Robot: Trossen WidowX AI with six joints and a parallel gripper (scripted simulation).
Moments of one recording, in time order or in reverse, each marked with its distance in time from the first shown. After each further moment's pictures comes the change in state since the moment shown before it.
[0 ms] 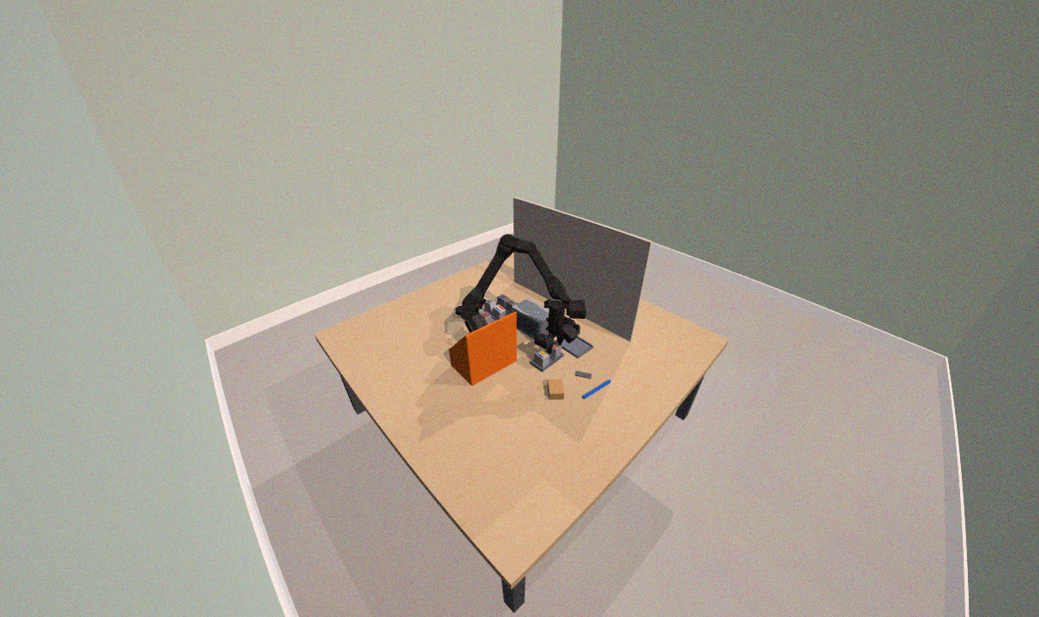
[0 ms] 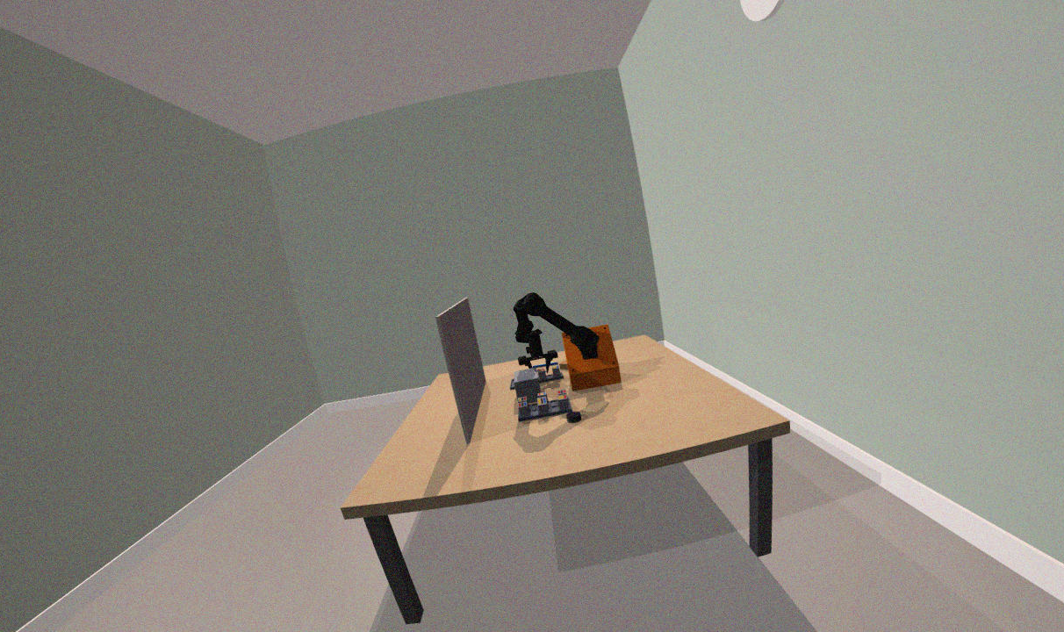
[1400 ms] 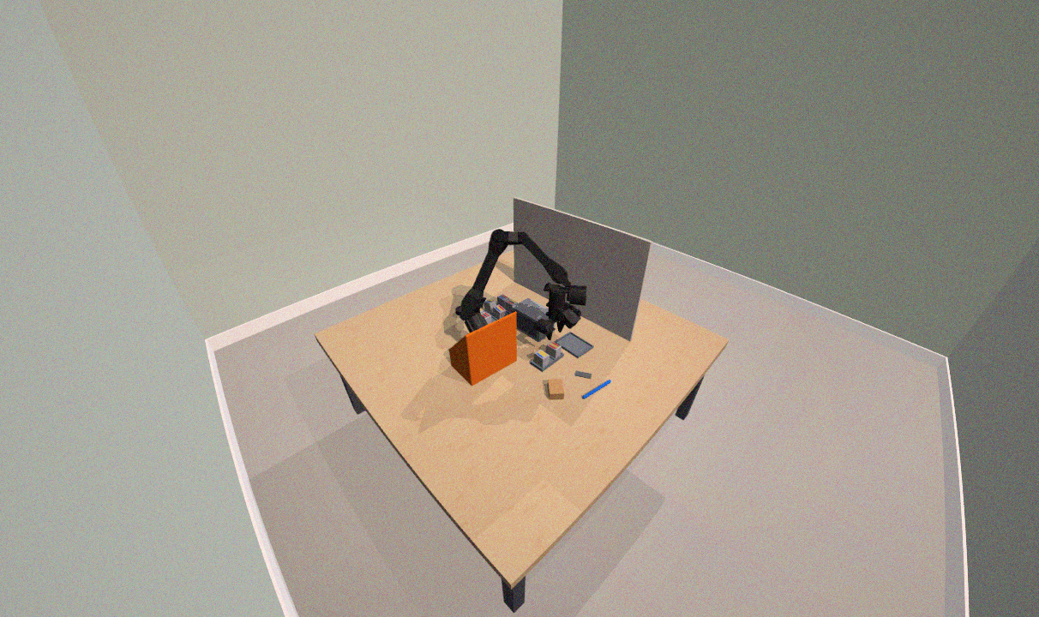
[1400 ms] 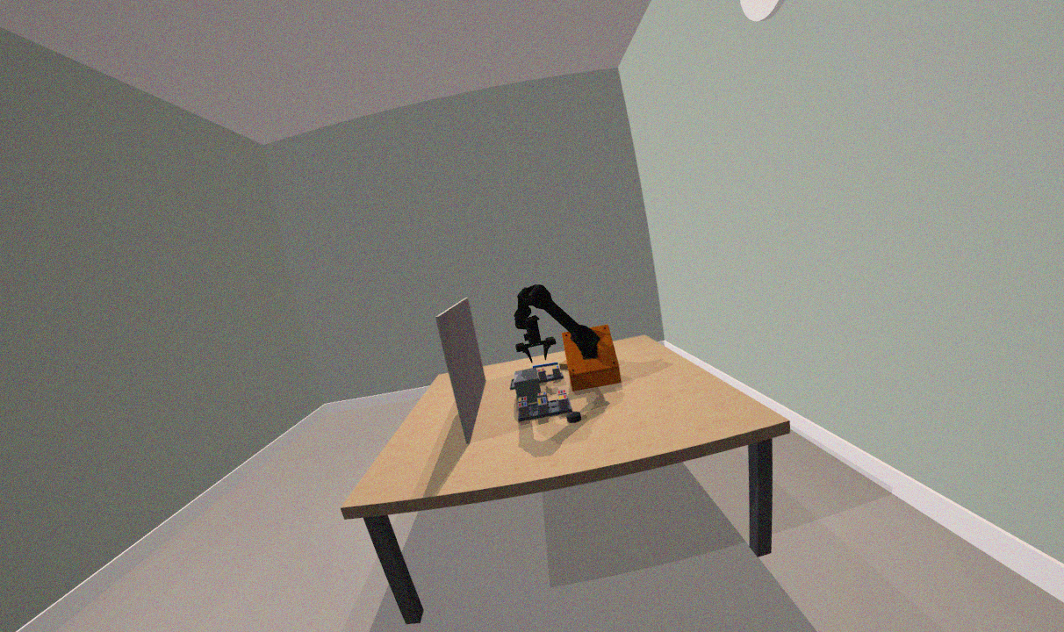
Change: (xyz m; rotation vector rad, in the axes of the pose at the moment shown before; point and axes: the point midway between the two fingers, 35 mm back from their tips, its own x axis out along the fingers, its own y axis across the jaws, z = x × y) arm -0.066 -0.002 -0.001 0.004 0.002 -0.005
